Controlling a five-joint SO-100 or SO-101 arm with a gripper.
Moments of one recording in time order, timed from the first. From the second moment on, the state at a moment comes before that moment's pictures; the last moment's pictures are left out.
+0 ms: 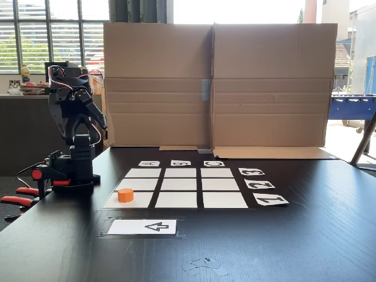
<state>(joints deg) 78.6 134.8 110.4 71.9 0.4</state>
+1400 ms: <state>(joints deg) 100.0 178.3 162.5 71.4 -12.2</state>
